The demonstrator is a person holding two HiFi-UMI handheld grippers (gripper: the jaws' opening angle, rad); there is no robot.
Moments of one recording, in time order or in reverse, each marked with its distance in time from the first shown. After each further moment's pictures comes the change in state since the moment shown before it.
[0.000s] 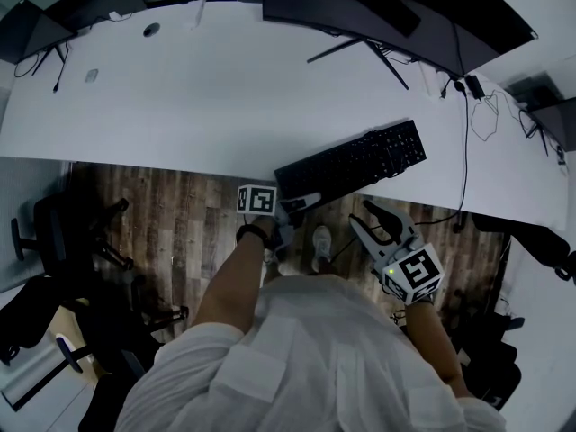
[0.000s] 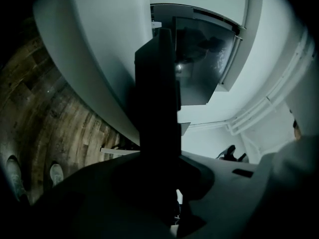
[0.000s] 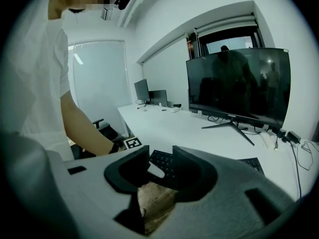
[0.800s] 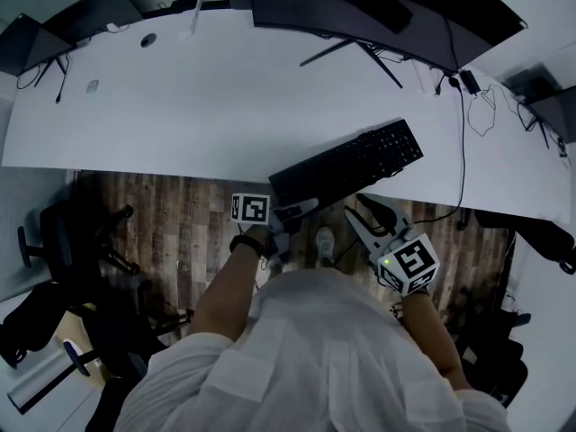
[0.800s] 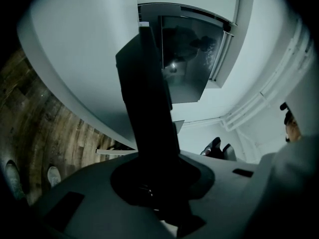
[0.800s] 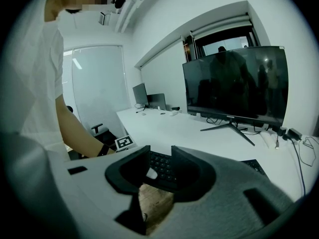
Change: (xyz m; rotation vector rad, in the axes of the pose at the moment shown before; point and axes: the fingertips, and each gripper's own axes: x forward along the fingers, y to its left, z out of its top) left arm -0.005 -0.041 -0.009 0.048 0.014 -0.043; right arm 0.001 -0.013 0.003 0.040 -0.043 -0.007
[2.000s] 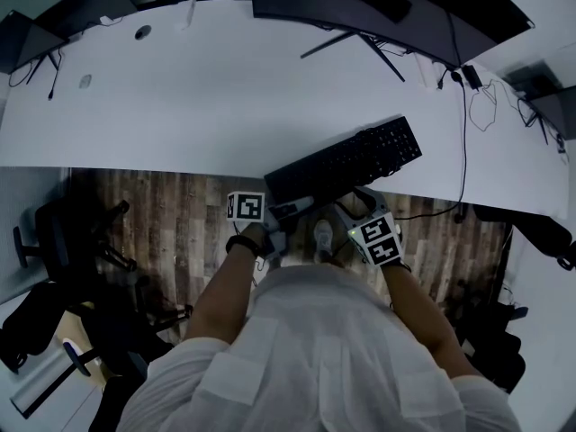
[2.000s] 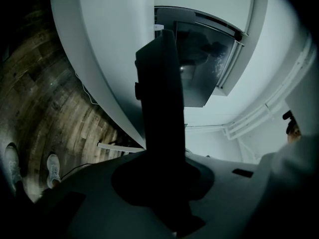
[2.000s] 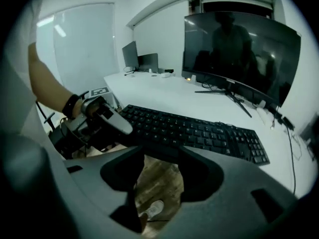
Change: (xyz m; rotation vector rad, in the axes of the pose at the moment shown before) left arm -0.014 0.015 -0.004 -0.116 -0.016 0.015; right arm 0.059 -0.030 -0.129 -0.053 0.412 -0.124
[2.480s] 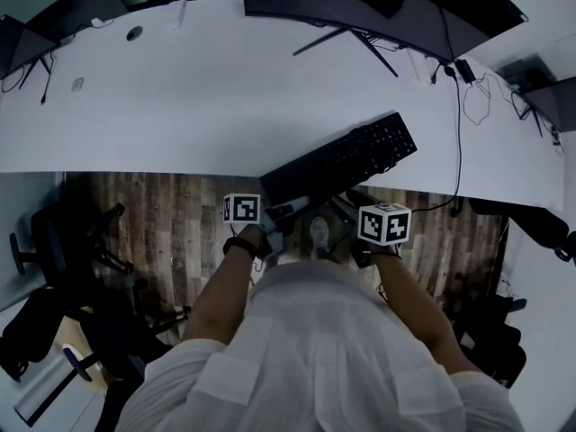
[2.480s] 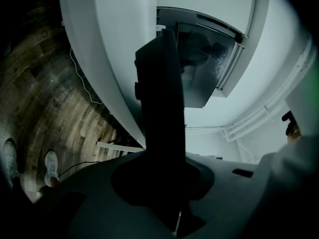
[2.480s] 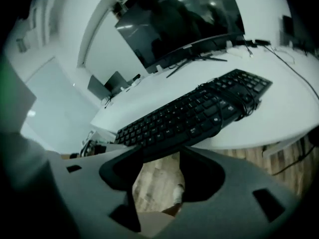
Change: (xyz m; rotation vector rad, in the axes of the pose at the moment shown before) left arm -0.001 -0.005 -0.008 -0.061 -0.016 -0.023; right arm 0.008 -0.003 -0.014 0.685 -0.021 0.130
